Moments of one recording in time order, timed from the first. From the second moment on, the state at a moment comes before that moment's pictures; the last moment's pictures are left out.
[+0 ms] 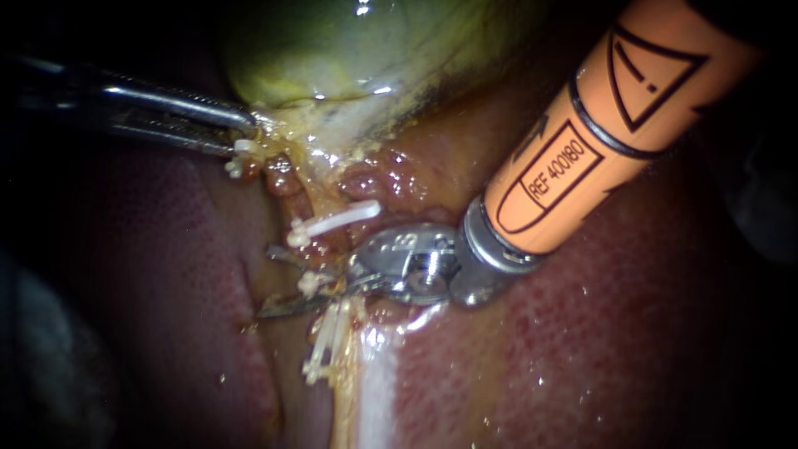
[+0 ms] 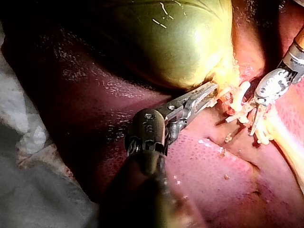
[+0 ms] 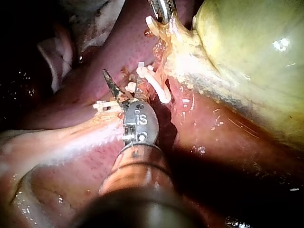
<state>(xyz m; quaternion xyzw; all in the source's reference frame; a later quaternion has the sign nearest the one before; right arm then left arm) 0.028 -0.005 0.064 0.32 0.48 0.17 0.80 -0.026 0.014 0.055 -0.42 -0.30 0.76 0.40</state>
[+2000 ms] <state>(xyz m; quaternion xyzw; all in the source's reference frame) 0.021 -0.004 0.063 0.36 0.49 0.19 0.77 -0.026 0.014 0.054 -0.42 -0.30 0.76 0.40</state>
